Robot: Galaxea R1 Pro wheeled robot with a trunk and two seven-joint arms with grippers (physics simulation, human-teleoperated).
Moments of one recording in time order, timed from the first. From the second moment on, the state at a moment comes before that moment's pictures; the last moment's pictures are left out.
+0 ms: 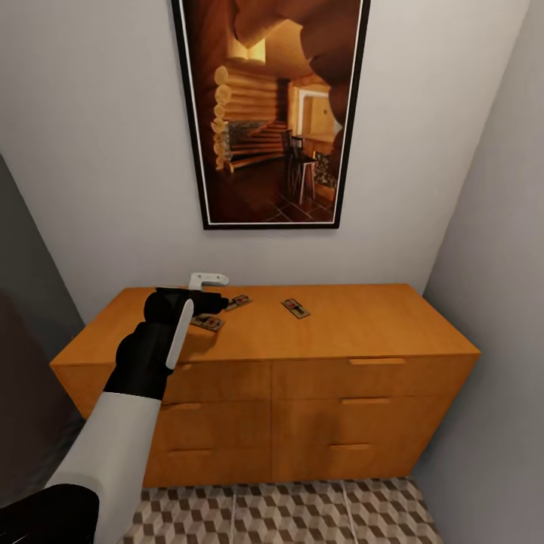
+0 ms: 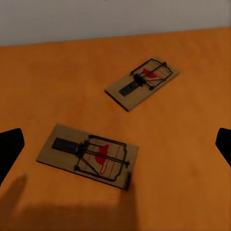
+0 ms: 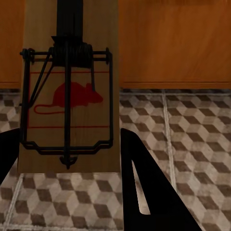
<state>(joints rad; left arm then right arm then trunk) -0.91 -0.11 -0.08 -1.28 -0.02 1.02 0.06 -0.07 0.05 0.00 -0.02 0.08 -1.04 0.01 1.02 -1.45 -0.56</state>
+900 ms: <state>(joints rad) -0.91 -0.11 -0.08 -1.25 -0.02 1.02 0.06 -0.03 0.04 0.00 -0.02 0.08 -1.04 0.01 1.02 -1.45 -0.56</state>
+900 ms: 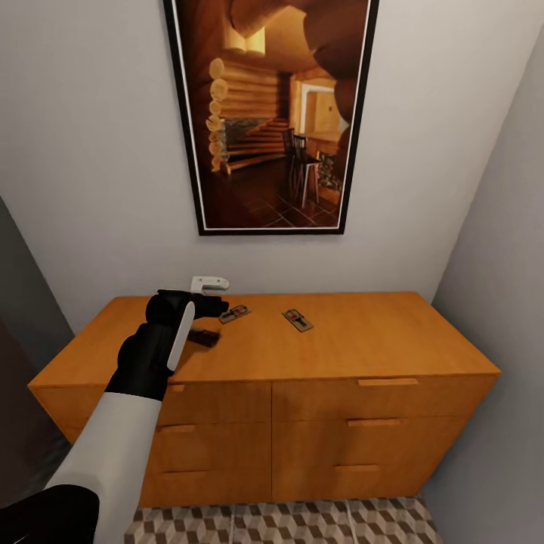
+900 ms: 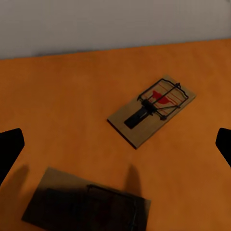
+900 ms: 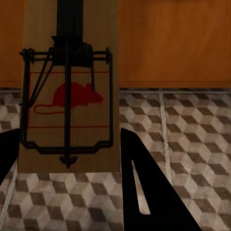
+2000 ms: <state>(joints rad) -0.90 -0.11 -0.08 -1.24 -0.02 1.02 0.06 -0.02 0.05 0.00 -0.02 0.07 -1.04 -0.04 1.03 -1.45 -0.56</state>
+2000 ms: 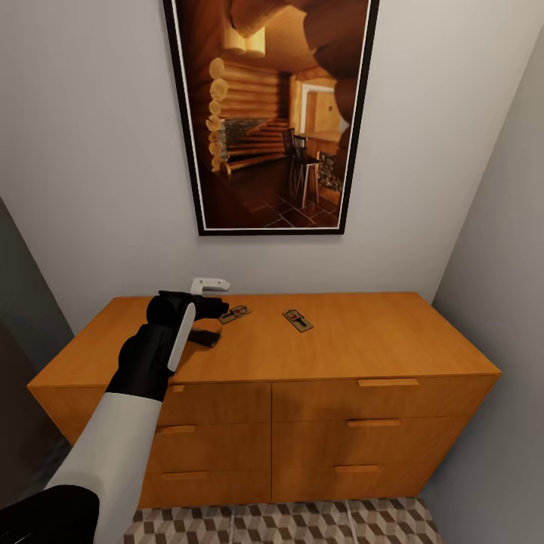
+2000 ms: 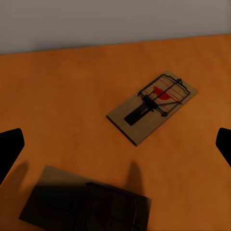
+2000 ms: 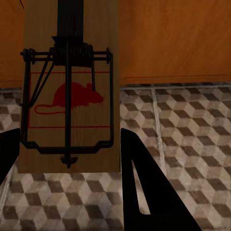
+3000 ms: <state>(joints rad) -0.90 -0.11 -0.08 -1.21 -0.02 1.02 0.06 0.12 0.05 -0.01 -0.02 0.07 -0.51 -0.03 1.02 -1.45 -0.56</state>
